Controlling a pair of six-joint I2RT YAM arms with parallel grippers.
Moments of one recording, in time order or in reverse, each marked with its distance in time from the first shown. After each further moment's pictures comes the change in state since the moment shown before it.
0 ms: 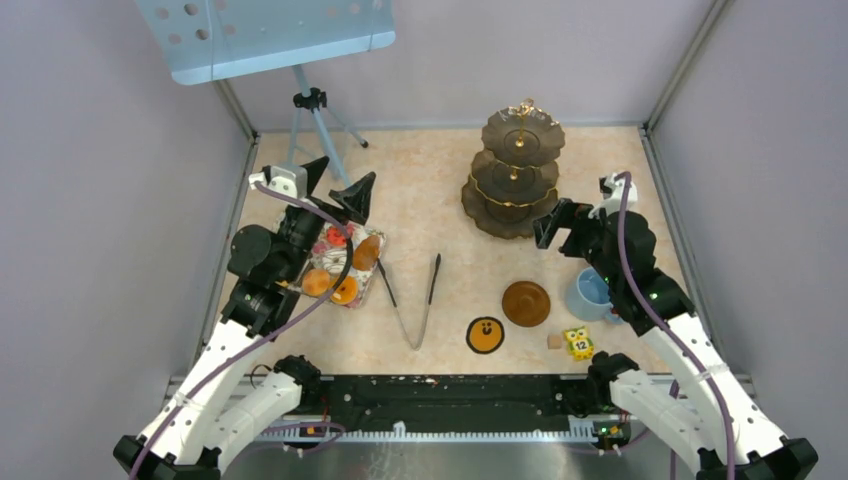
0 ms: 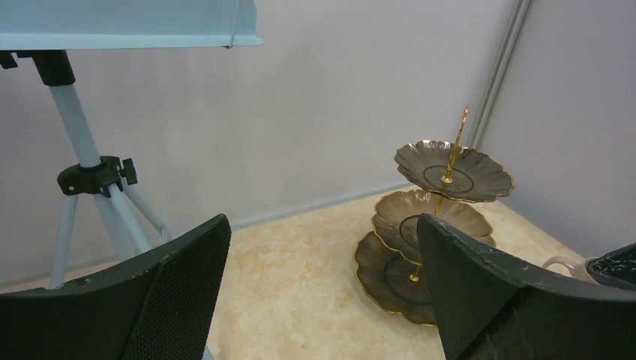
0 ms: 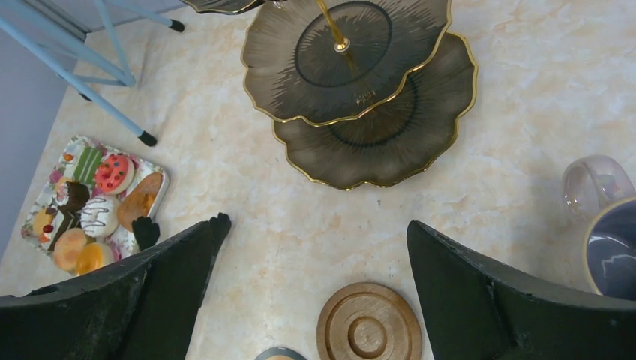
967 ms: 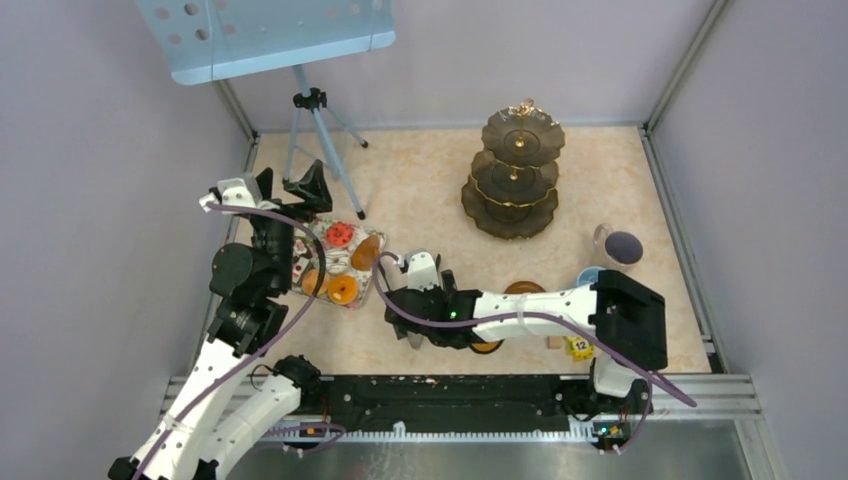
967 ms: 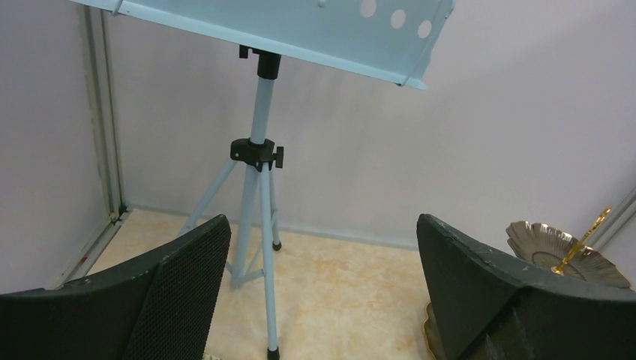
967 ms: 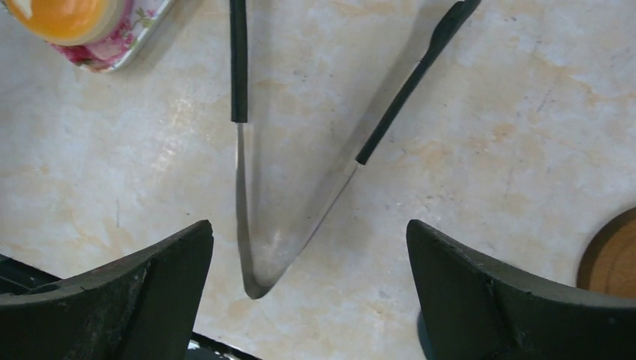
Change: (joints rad) left arm -0.006 -0.091 -0.001 -0.050 -0.436 -0.028; right arm 0.966 0.949 0.357 -0.097 0.533 0.338
